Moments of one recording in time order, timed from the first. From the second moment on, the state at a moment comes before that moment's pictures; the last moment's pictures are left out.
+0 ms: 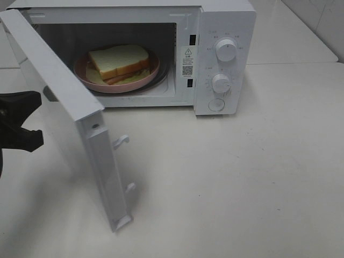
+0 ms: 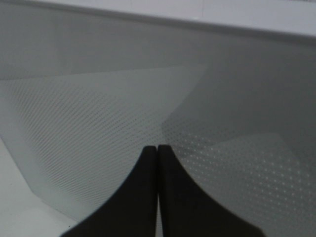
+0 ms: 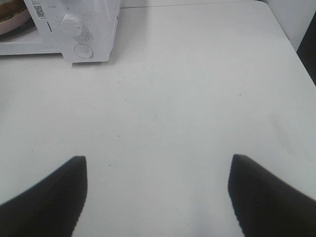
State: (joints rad) left arm -0.34 1.38 -0.25 0.18 -0.81 -0.06; right arm -0.05 0.00 -0.50 0.06 1.04 0.00
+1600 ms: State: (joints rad) left arm -0.66 1.90 -0.89 -0.34 -0.81 0.17; right arm -0.05 0.00 -0.50 0.06 1.04 0.00
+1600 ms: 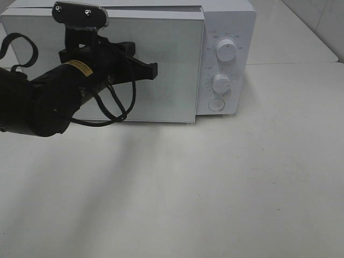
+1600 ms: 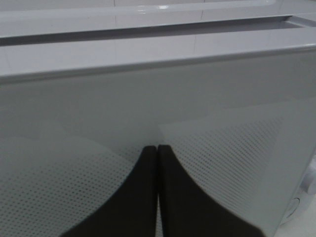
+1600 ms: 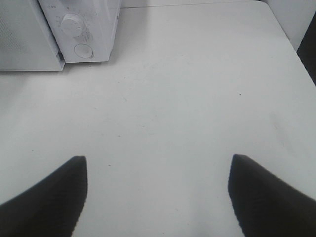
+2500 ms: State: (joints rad) left arm -0.68 2.02 -1.05 -0.33 -0.73 0.17; right arm -0.05 0.00 -0.50 0.06 1.04 0.00
